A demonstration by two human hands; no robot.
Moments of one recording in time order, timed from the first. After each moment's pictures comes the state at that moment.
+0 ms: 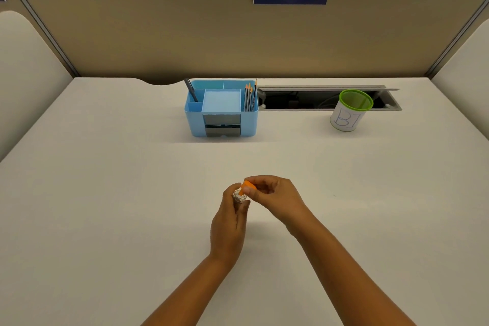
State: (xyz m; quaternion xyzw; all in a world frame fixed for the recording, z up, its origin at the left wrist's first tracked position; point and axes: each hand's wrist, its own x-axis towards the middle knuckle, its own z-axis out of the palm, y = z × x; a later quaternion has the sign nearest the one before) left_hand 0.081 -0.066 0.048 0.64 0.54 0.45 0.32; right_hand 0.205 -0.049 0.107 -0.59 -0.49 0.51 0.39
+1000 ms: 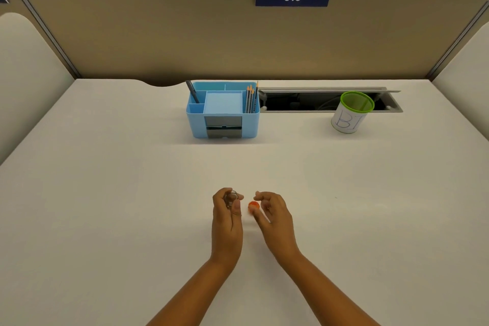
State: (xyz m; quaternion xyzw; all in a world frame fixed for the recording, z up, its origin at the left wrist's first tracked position) left_hand 0.084 -0.066 0.044 0.55 0.54 0.50 0.39; right_hand 0.187 -0.073 0.037 -0.64 -0.51 0.36 0.44
